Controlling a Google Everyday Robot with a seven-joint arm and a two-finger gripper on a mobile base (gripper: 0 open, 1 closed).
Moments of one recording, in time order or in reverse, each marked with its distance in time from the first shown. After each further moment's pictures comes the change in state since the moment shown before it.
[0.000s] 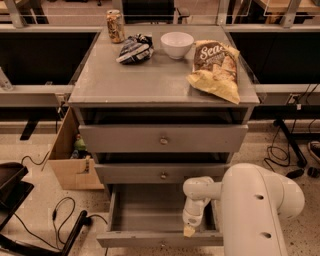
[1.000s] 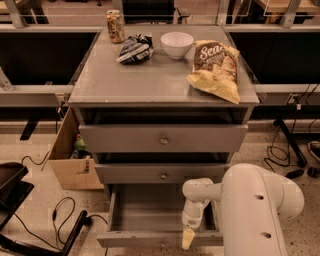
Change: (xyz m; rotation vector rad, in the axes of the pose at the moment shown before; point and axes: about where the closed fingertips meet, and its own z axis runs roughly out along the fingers) arm 0.000 0.000 0.000 0.000 0.000 0.000
